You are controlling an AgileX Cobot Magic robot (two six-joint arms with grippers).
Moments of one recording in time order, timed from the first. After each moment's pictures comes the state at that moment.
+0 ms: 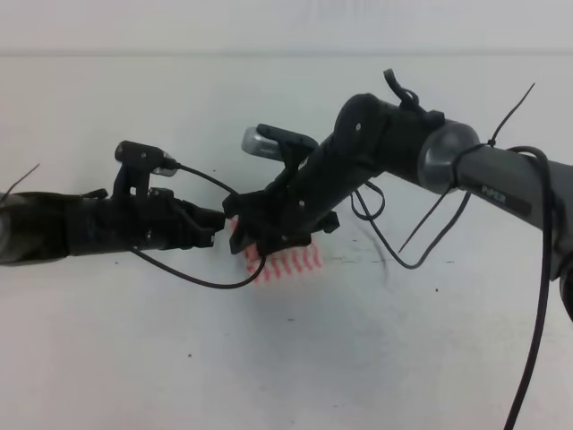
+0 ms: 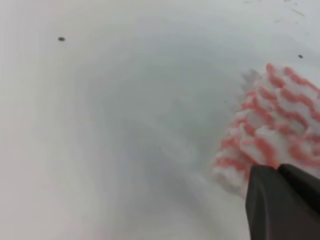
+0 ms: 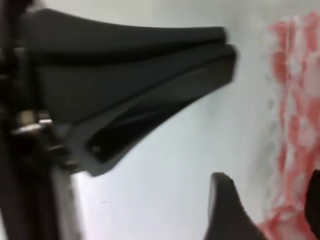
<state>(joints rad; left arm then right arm) -0.14 2.00 -1.06 -1.75 0.71 1.93 0.58 2.24 -1.84 0.63 0.88 0.00</state>
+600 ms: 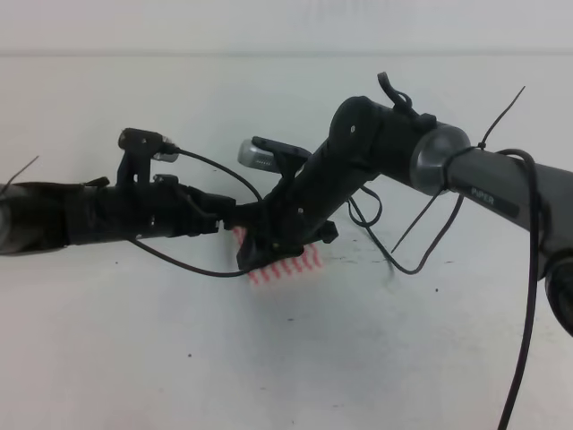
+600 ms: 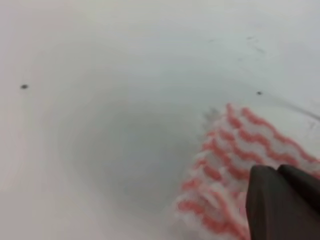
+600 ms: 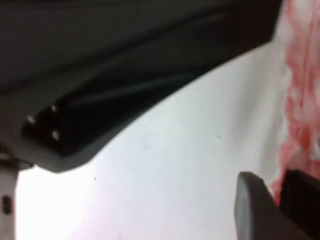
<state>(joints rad) -0.14 2.00 -1.09 -1.74 0.78 1.89 0.58 2.26 -1.89 0.64 0.98 -0.01</state>
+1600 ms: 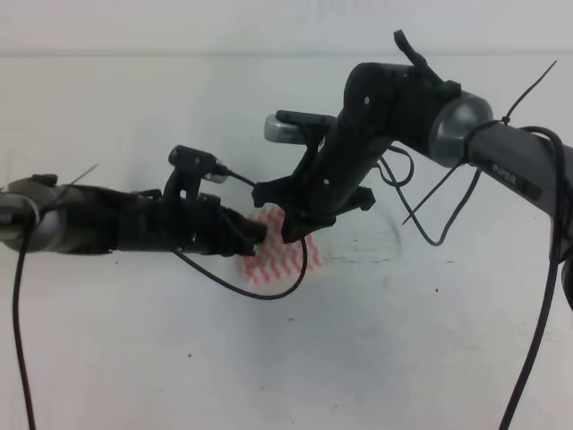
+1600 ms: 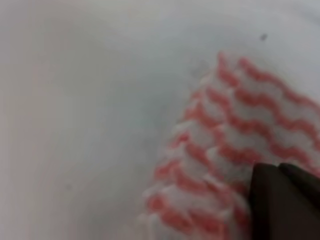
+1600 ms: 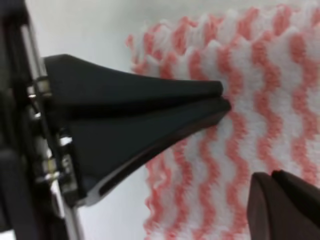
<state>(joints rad) -0.25 2.06 -1.16 -1.64 0.67 1.80 0.54 2.25 -1.98 0.37 1.08 0.15</state>
